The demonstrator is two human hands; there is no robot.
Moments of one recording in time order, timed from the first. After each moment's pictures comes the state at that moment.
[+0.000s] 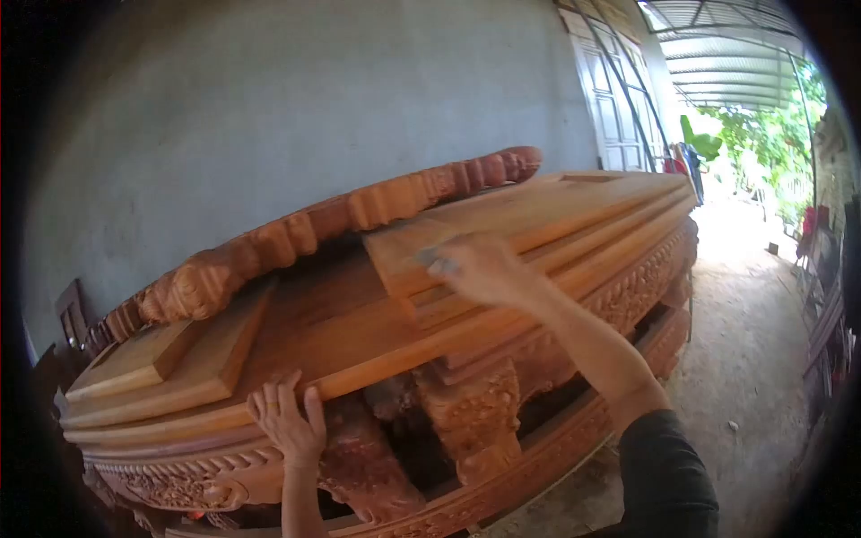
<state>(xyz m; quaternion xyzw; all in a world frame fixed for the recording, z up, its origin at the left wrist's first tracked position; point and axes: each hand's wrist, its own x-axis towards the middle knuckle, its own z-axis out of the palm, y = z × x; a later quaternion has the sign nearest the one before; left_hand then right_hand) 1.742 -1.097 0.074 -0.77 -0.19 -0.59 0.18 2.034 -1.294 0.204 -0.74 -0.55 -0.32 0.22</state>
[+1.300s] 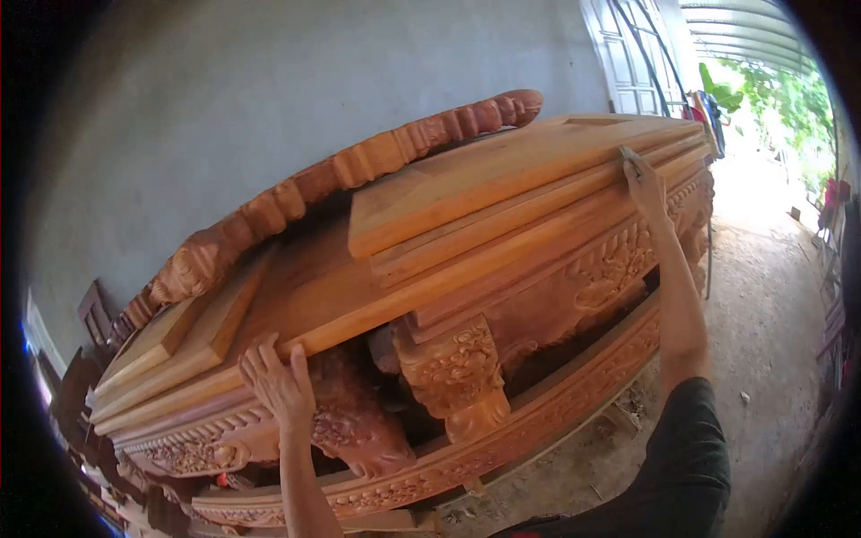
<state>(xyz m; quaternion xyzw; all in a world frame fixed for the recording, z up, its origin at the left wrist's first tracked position) 1.756 -1.135 0.081 -0.75 -0.30 -0.54 0.21 2.319 -1.517 0.118 -0.72 -0.26 -0.42 0.49</state>
